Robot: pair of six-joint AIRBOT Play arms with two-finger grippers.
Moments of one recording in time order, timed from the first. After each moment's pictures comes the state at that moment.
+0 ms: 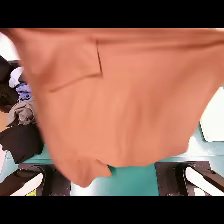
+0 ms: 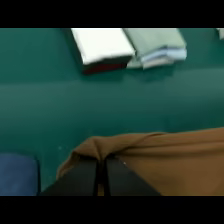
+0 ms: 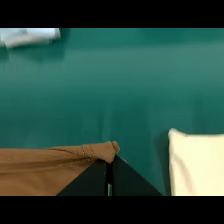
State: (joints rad) left arm -0.12 -1.00 1.69 1.40 -1.23 -1.61; right arm -0.21 -1.05 1.78 -1.45 1.45 1.56
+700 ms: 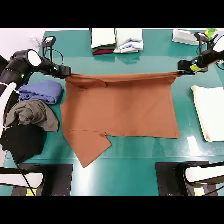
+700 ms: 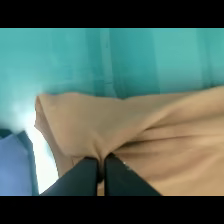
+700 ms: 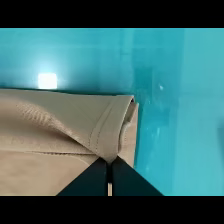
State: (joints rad) left arm -0.11 -1.51 1.46 1.40 -0.94 -1.51; right arm -0.12 -1.56 1.67 -1.43 1.29 1.55
